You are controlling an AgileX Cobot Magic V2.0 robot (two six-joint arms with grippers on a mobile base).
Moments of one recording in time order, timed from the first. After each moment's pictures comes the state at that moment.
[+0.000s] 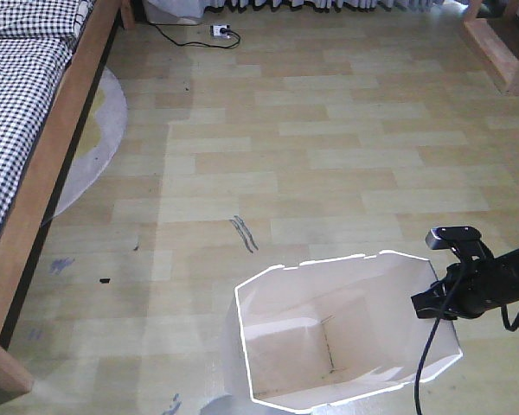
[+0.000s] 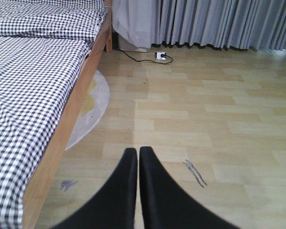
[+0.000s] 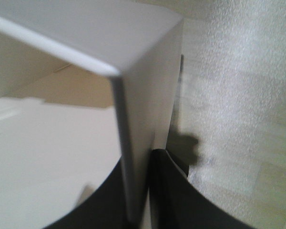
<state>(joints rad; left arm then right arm) 0.14 -0.01 0.03 0.04 0.35 -0.10 -0.25 2.09 -0.71 1.11 0.49 -1.56</state>
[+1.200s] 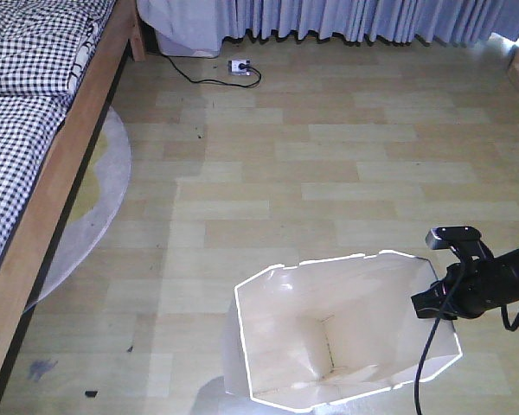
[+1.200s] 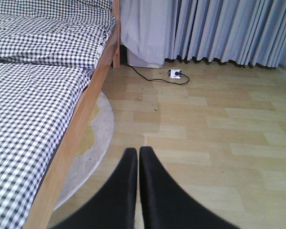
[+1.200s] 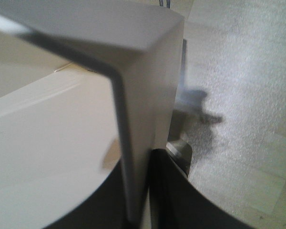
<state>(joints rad) 0.14 -0.01 0.03 0.04 0.35 -0.10 -0.25 2.09 -0.71 1.11 0.49 -1.56</state>
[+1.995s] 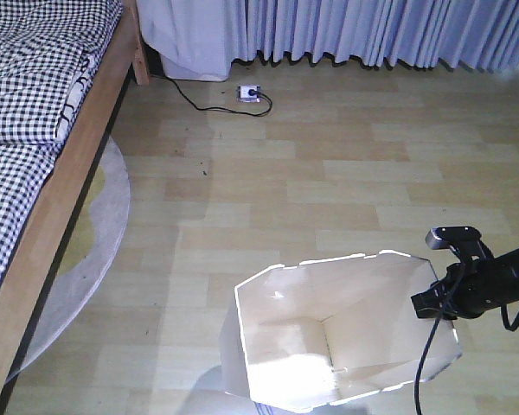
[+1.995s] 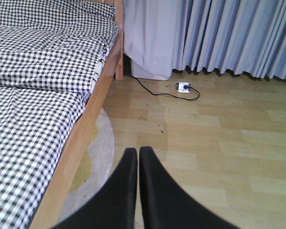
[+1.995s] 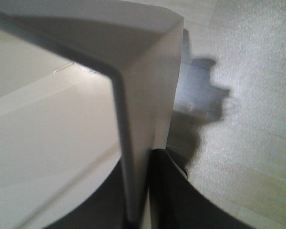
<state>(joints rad) 0.14 -0.01 0.03 0.04 0.35 -0.10 -0.25 2.09 -0.71 1.11 0.49 -1.56</state>
